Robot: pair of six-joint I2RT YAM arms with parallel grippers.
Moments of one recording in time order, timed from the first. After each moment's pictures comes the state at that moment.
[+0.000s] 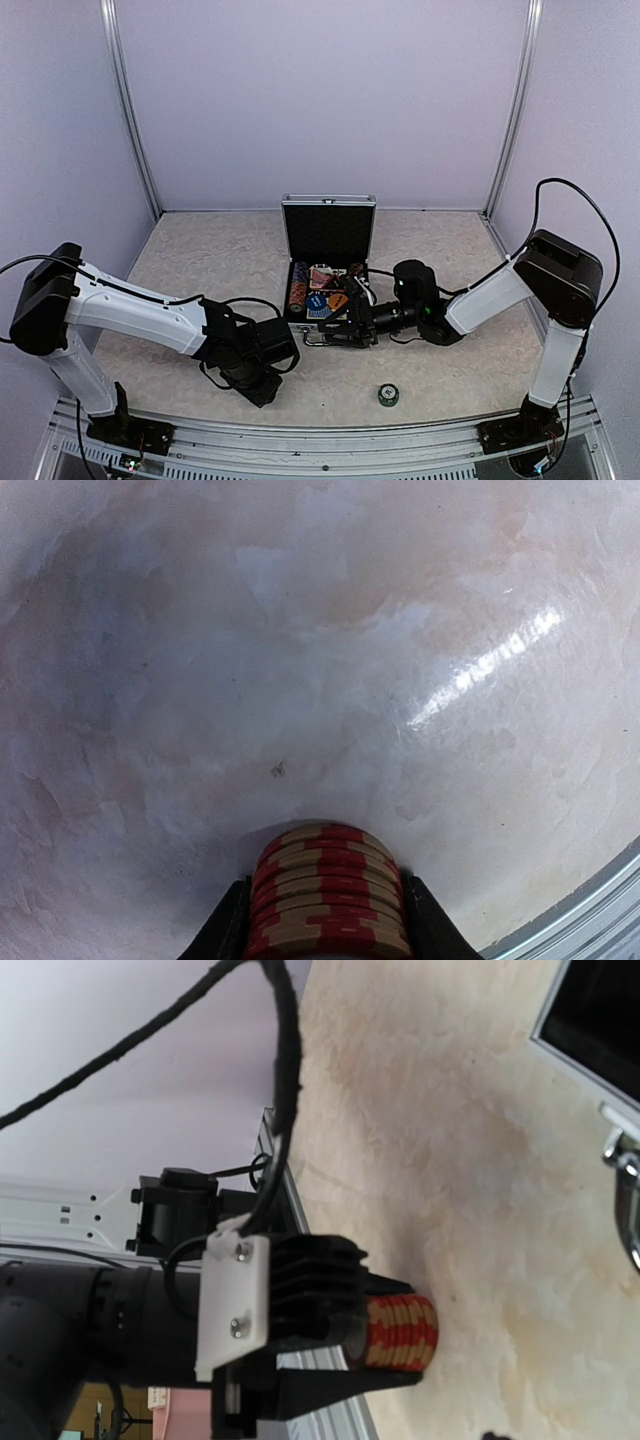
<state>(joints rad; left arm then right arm) -1.20 1.67 0.92 -0.67 -0.08 -0.57 0.81 1.85 0.73 0.82 -0.83 1.04</state>
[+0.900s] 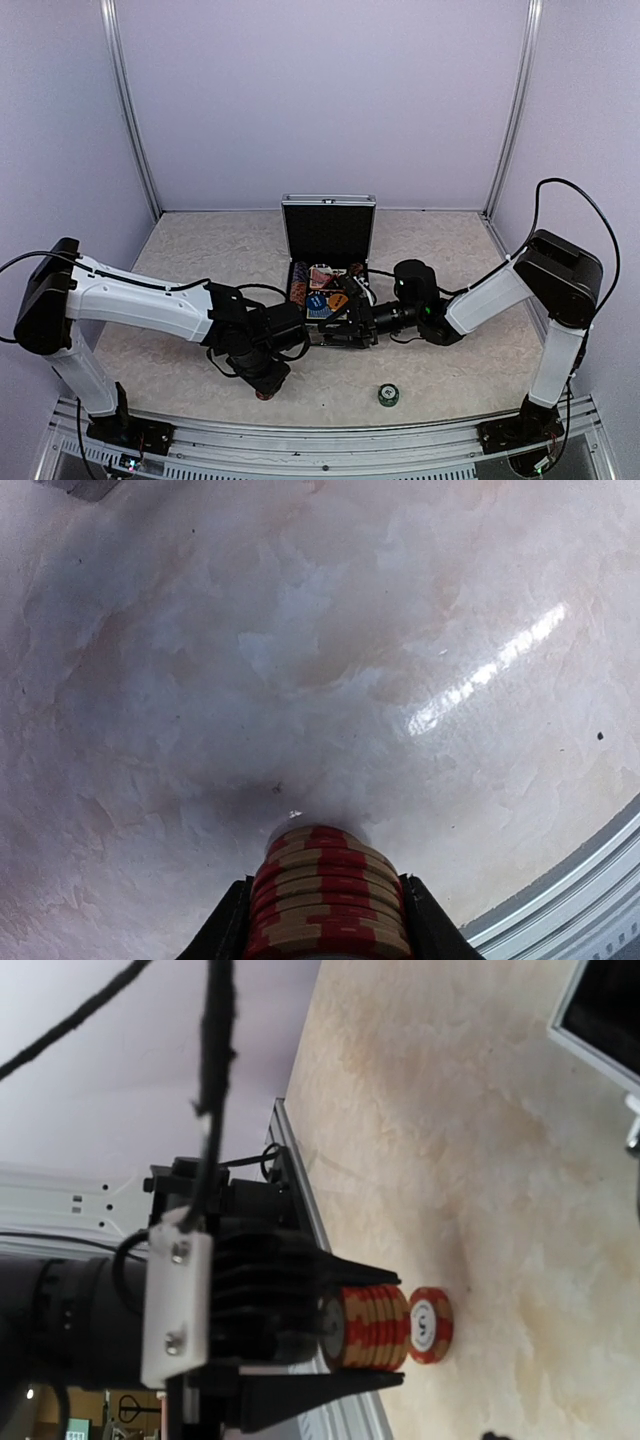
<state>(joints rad) -1.19 1.69 1.06 -0.80 -0.11 -0.52 0.81 1.85 0.73 0.83 -0.85 1.05</state>
